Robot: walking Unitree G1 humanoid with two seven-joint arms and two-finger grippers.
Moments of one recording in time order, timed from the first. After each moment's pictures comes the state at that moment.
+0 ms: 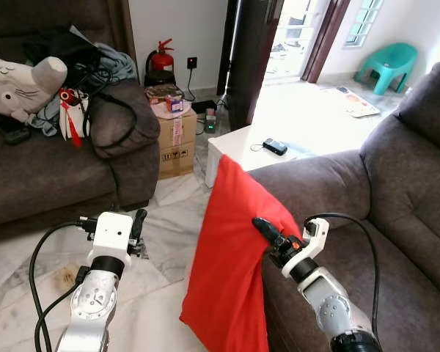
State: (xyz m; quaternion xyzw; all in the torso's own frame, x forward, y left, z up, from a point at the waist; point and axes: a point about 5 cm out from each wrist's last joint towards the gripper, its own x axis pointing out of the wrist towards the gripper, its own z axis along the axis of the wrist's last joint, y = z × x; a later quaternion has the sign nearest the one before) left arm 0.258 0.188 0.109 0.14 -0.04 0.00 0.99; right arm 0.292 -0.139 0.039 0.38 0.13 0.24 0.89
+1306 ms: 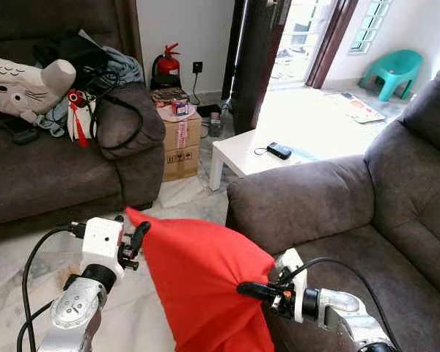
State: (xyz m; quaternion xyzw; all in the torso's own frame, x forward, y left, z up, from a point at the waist) left arm 0.238 0.192 0.111 0.08 0.04 -0.09 0.99; right arm 0.244 -0.151 0.004 0.07 0.29 0.50 0.81
